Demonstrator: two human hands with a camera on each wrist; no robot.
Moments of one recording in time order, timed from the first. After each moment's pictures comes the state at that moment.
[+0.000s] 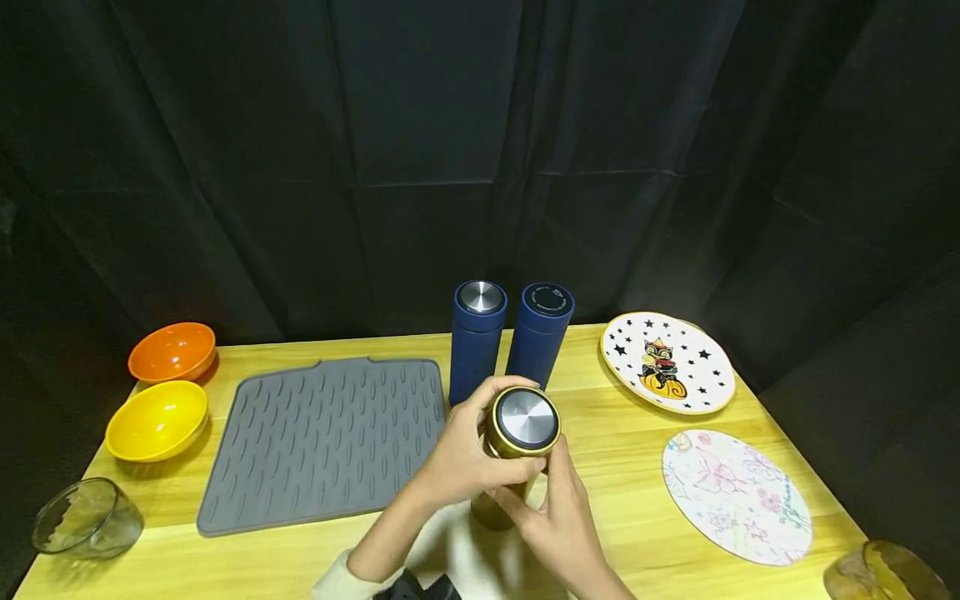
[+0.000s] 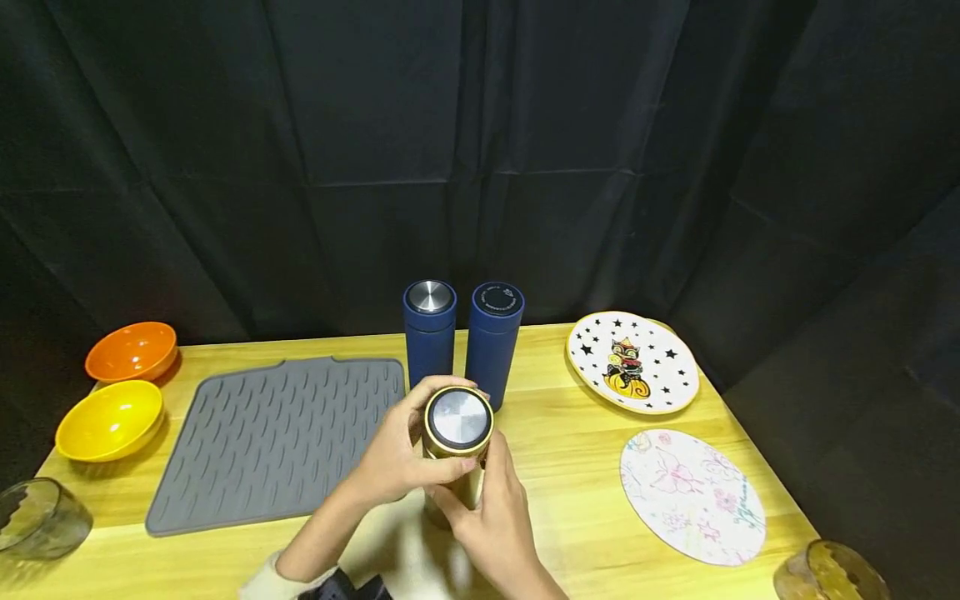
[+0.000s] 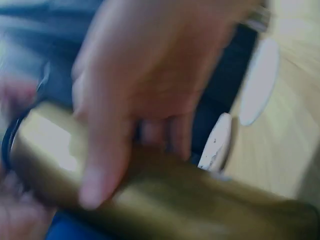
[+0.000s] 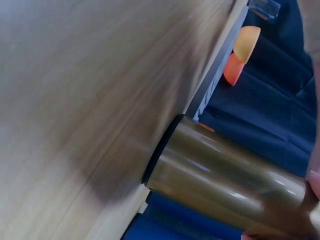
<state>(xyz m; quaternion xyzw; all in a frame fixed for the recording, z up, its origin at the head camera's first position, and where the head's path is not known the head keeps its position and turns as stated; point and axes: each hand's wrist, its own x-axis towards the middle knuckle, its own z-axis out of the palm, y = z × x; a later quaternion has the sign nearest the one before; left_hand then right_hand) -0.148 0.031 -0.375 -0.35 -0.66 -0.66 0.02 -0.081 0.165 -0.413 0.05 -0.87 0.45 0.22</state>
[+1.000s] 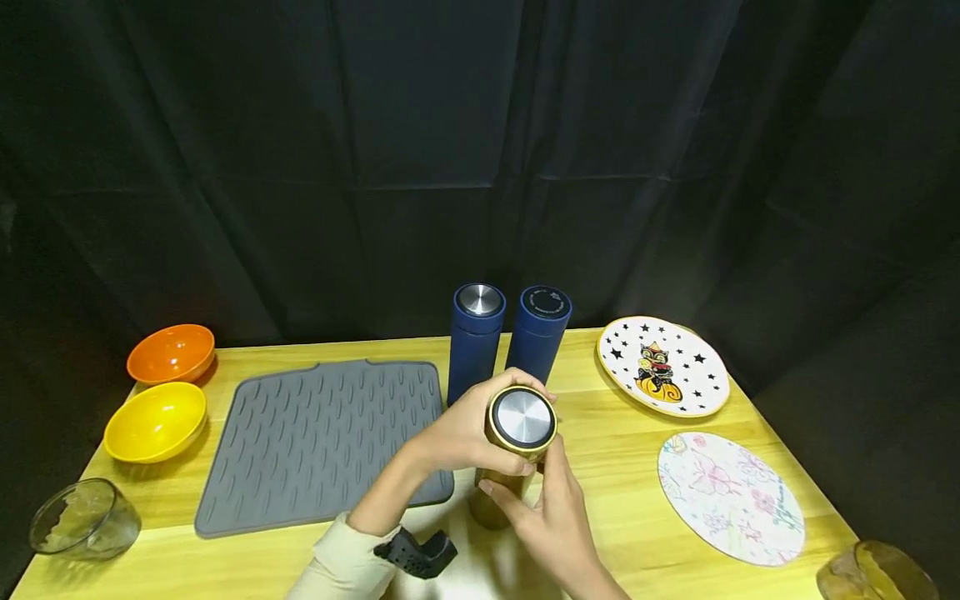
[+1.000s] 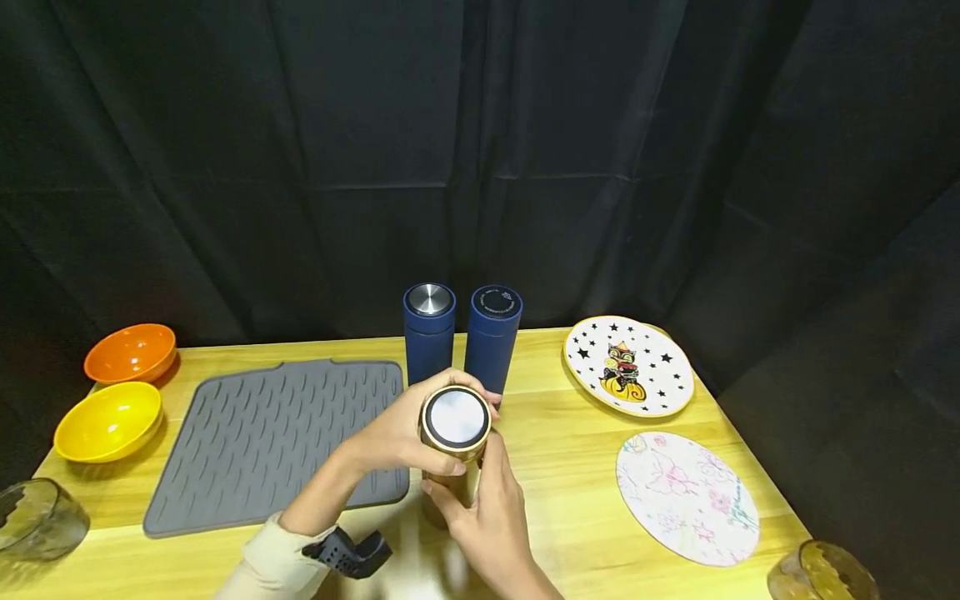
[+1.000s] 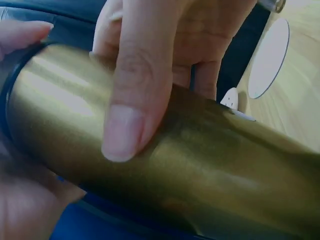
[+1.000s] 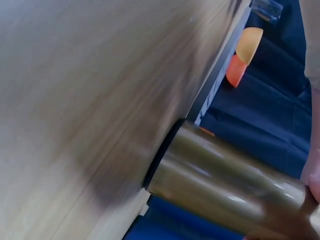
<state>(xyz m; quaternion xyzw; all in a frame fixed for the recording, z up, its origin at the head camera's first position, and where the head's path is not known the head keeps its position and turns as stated) -0.175 0.029 -0.367 -0.44 -0.61 -0.65 -0.10 -0.079 0.161 -0.410 0.02 -0.87 0.45 0.20</state>
